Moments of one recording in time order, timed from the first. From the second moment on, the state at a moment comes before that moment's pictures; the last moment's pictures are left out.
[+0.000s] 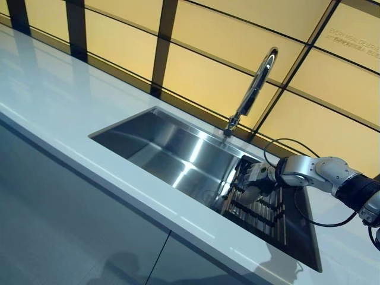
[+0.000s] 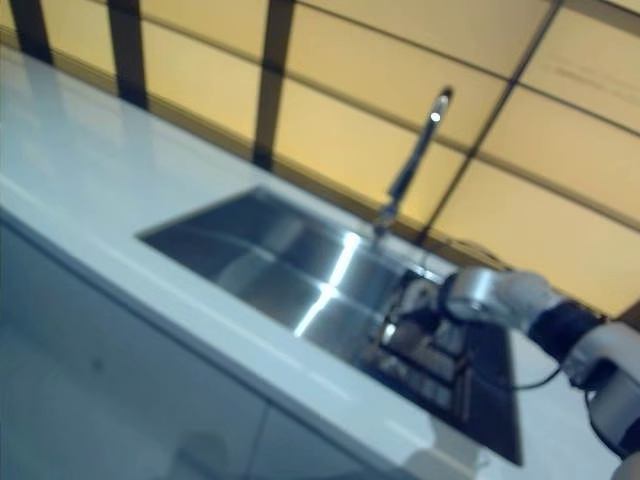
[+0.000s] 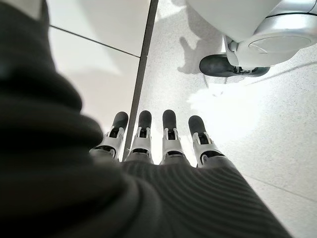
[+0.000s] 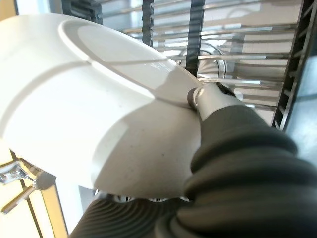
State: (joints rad) left arm 0.06 0.44 -0.17 1.00 -0.05 -0.06 0.02; right arm -1.17 -1.07 1.01 0.43 -0.77 -0.58 0.41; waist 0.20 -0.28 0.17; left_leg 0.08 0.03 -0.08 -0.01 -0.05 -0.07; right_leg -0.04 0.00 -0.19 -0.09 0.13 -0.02
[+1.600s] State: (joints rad) left arm 0.07 0.43 -0.18 1.12 -0.06 -0.11 0.01; right arm -0.69 -0.99 0.03 0.18 0.42 -0.07 -0.06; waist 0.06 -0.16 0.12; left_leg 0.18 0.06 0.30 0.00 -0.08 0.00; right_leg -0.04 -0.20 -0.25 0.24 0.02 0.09
